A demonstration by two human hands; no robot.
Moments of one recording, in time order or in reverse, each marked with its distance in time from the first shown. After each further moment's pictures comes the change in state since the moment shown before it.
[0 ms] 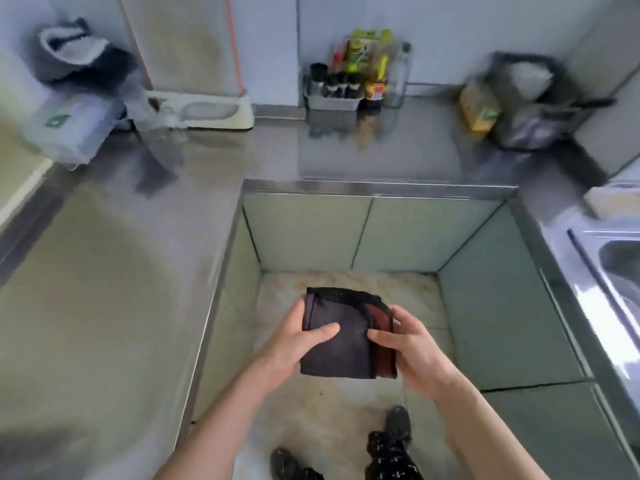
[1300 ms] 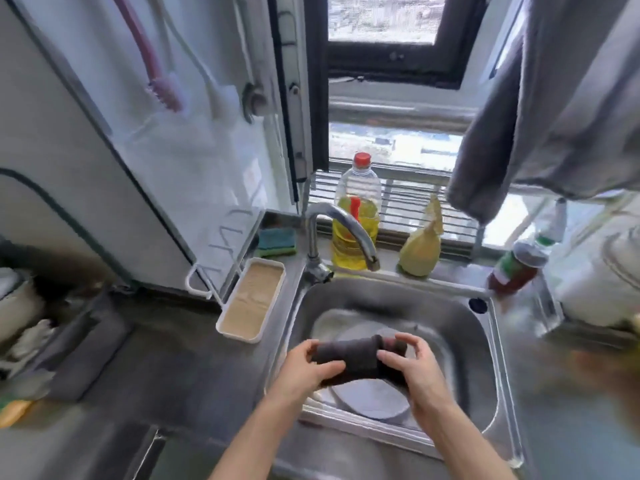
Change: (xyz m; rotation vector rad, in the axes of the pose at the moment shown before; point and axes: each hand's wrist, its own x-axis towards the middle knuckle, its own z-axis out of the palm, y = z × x) left_hand 0.395 0.061 0.672 0.756 -1.025 -0.185; right_hand -0.002 -0.201 -0.545 0.779 1.402 -0.343
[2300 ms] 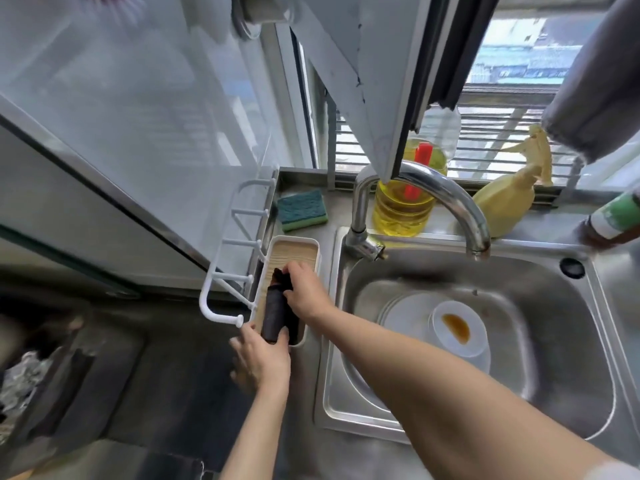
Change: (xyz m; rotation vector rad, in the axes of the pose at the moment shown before) left_hand 0.109 -0.030 -0.130 0.642 0.776 -0.239; right_hand 0.168 0.055 0.255 -0.909 -0.329 -0.348
